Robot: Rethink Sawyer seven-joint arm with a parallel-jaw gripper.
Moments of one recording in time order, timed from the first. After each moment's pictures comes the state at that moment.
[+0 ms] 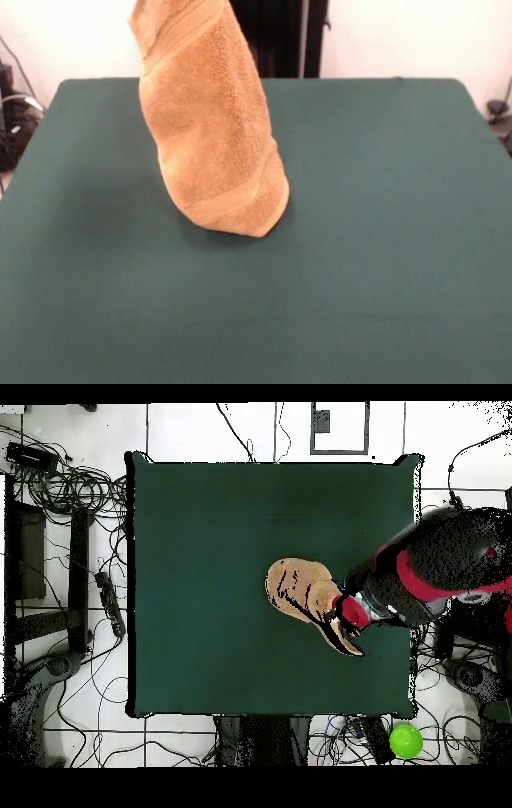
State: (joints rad) arm -0.94 -0.82 0.83 1.56 -0.14 1.58 1.07
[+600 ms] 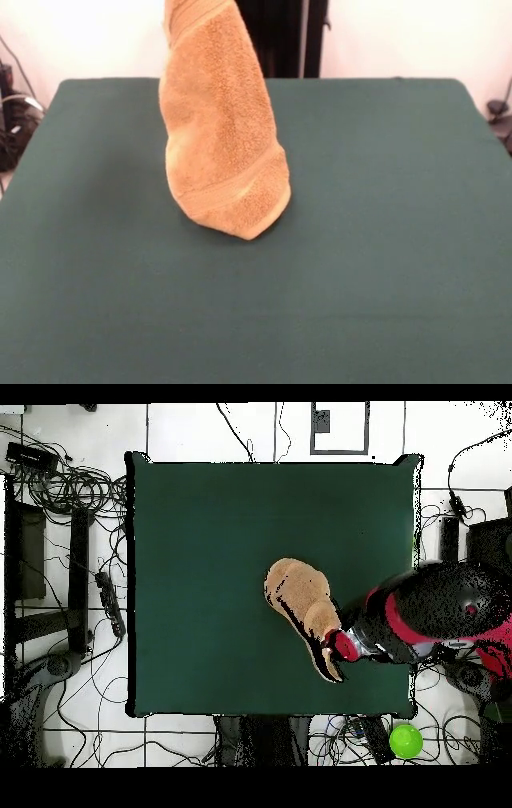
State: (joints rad) arm -1.01 -0.93 0.83 1.79 -0.11 1.43 1.07
